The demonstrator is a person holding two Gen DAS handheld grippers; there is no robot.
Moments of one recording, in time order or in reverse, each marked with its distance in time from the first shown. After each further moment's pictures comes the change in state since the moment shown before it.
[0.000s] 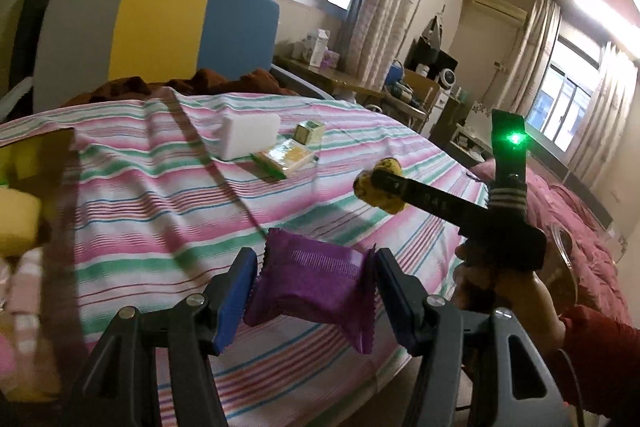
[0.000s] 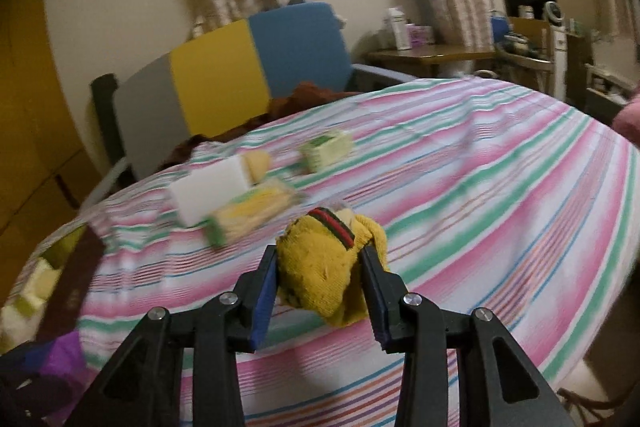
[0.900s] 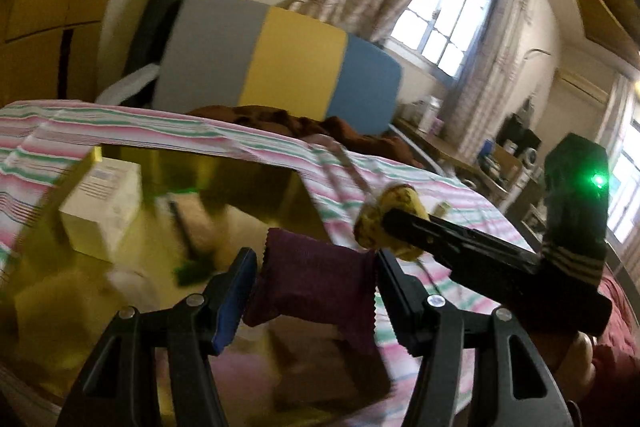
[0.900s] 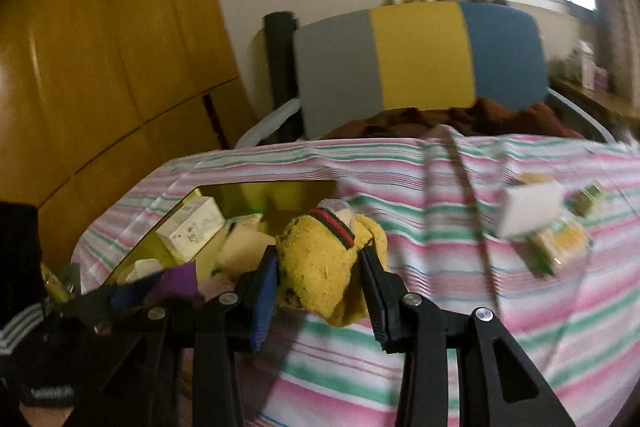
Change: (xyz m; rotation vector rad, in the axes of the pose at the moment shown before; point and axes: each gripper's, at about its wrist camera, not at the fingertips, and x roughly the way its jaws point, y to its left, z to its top) left arm -0.112 0.163 0.015 -0.250 -0.162 0.283; right arm 0.005 0.262 -0.011 -0.346 0.114 0.454
